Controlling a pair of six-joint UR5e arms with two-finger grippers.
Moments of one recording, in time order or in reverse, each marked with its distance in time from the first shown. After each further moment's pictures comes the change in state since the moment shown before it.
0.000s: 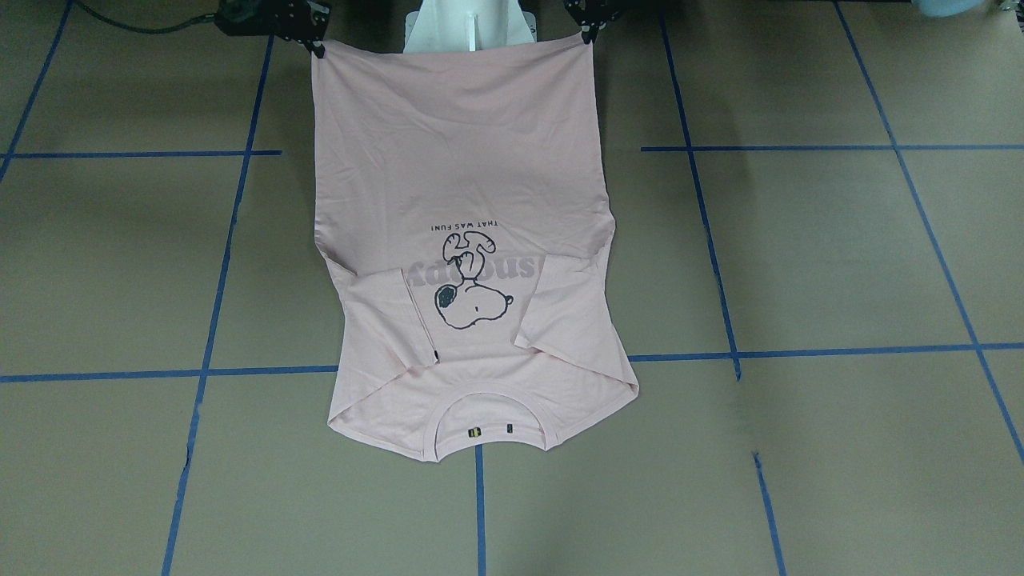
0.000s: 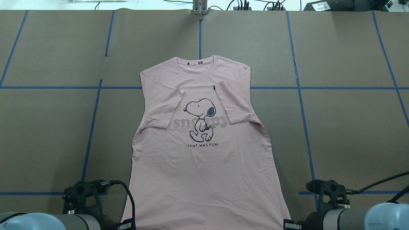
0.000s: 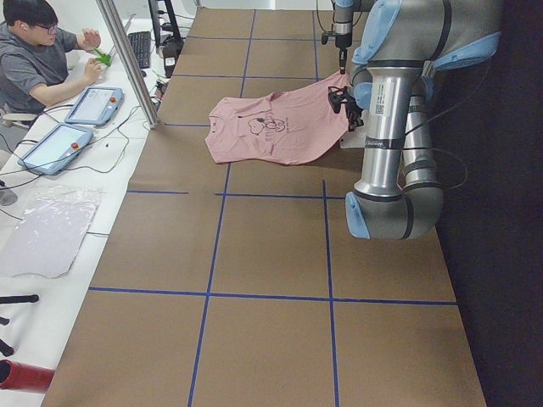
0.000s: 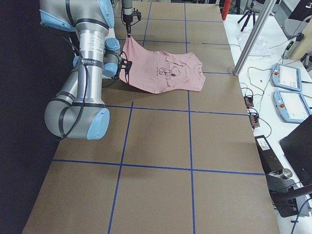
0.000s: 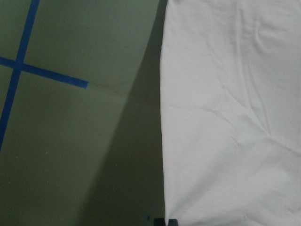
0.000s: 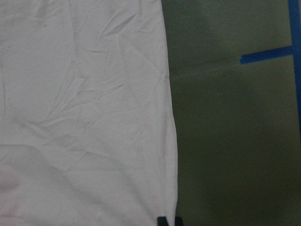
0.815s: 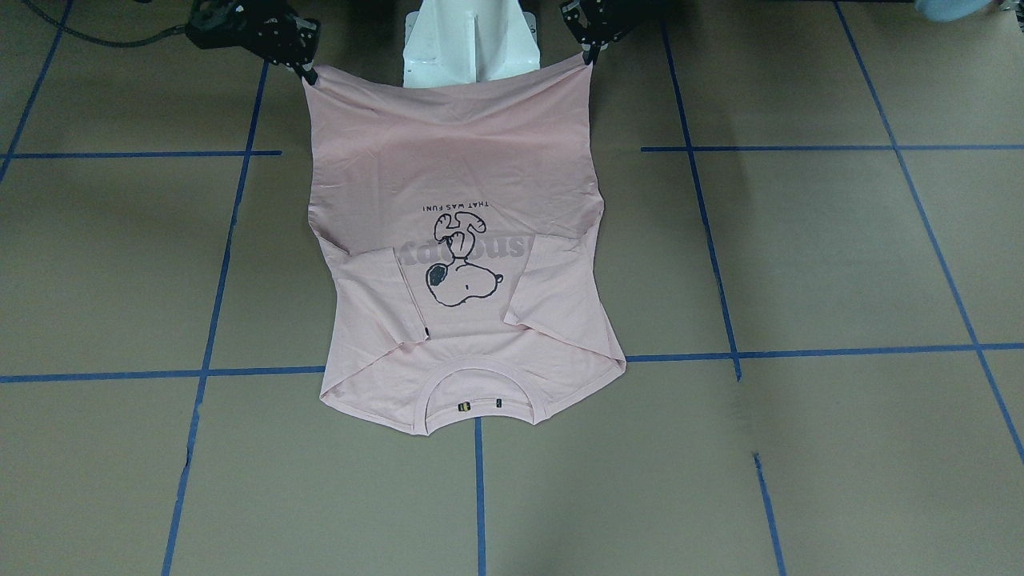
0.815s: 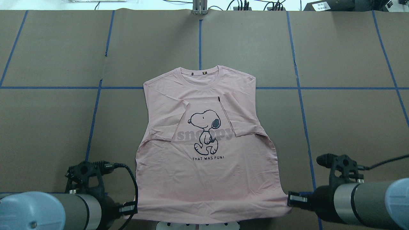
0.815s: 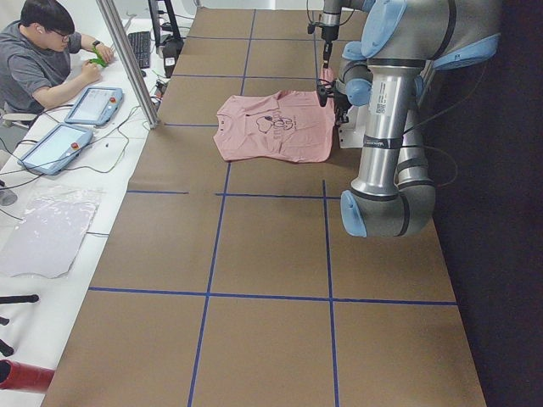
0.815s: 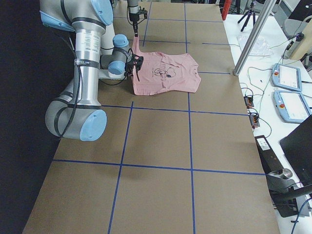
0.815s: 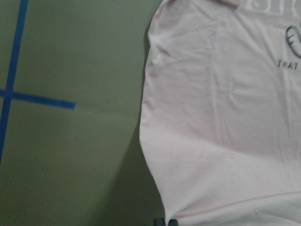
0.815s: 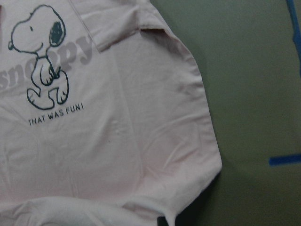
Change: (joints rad) left arm -0.164 -0.070 0.060 -0.001 -0.001 0.213; right arm 0.276 0.127 -0.075 0.002 0.017 -0.157
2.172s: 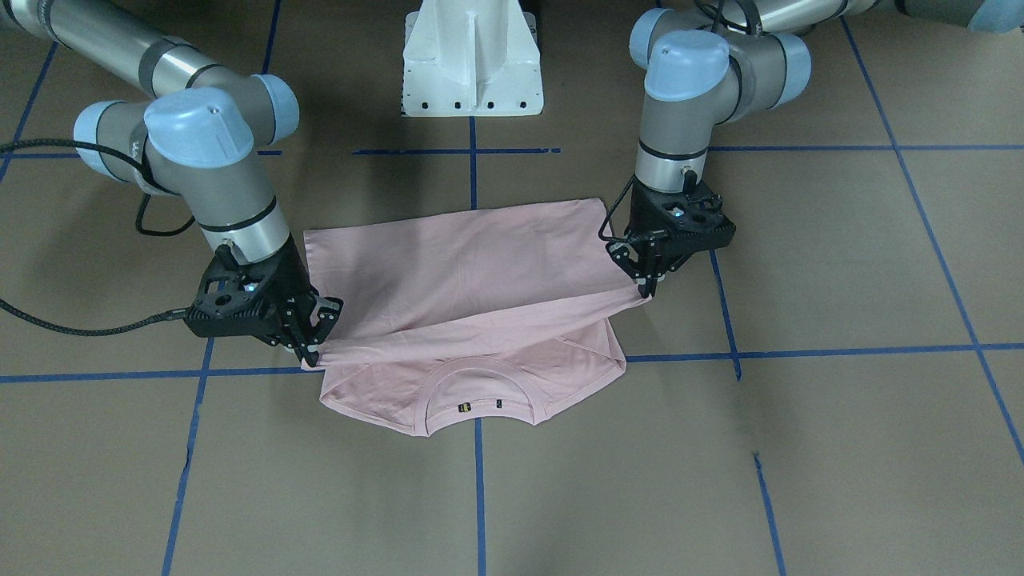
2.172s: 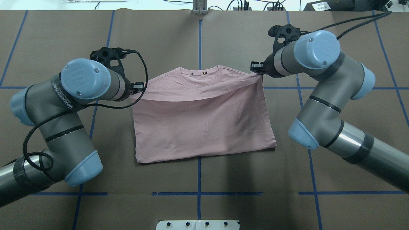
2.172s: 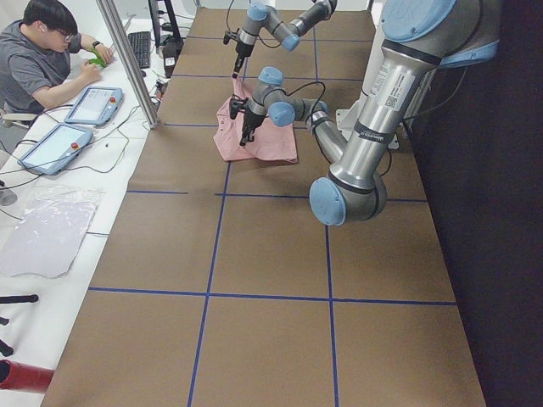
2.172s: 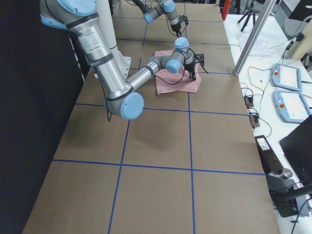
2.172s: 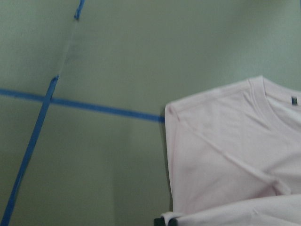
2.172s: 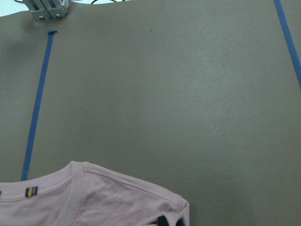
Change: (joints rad) left arm -0.477 -0.202 0.643 -0.390 -0.005 0.309; right arm 0.525 0.679 -0.812 0.008 0.074 -0.495
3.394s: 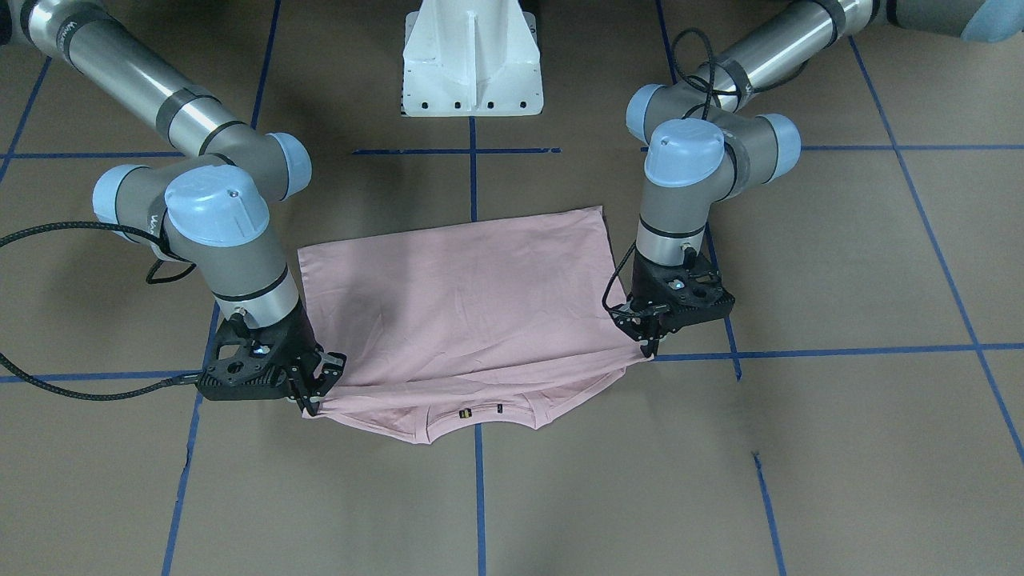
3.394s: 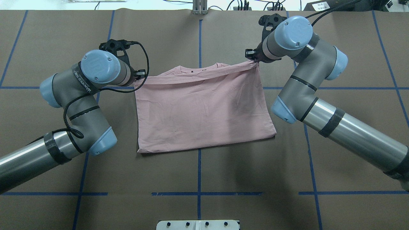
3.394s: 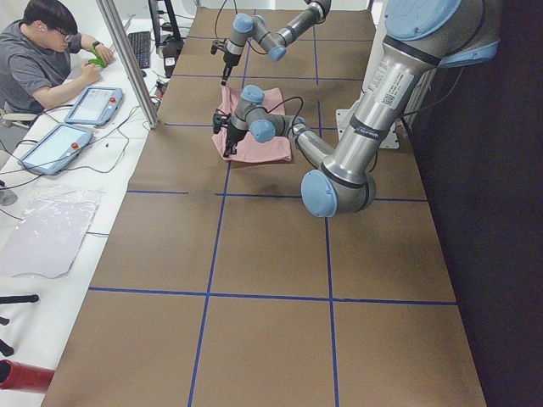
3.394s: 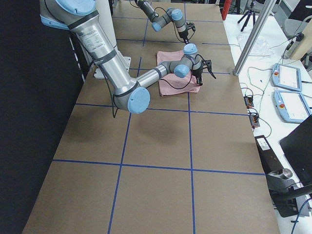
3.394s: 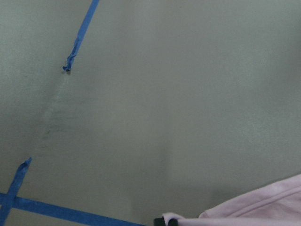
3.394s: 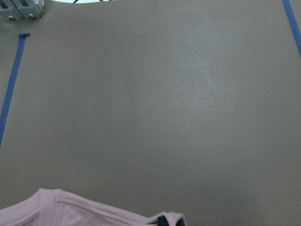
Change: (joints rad) left arm -0.035 -0.078 0.244 -0.173 0.000 0.002; right arm 0.014 0.067 -0.186 0.099 0.000 -0.024
